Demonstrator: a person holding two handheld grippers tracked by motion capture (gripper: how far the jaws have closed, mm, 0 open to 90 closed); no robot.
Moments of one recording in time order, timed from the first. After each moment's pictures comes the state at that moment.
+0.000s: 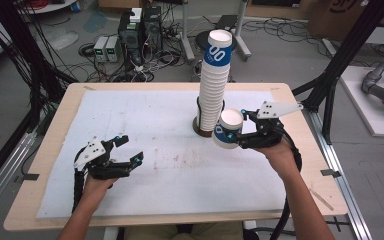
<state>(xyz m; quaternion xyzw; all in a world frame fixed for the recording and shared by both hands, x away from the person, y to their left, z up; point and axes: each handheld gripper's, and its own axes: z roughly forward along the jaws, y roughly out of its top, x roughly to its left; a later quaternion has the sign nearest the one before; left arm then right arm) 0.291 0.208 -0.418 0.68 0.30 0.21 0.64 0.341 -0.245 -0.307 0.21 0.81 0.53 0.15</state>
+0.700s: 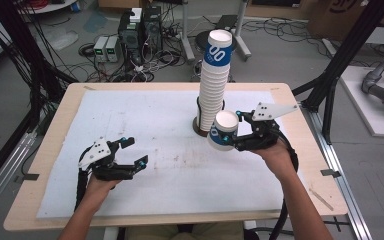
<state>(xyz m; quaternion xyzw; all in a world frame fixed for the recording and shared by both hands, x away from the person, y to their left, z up) 0.290 0.195 -0.414 0.70 0.27 0.19 0.63 0.337 -0.235 -0.306 0.19 0.81 0.53 0.14</state>
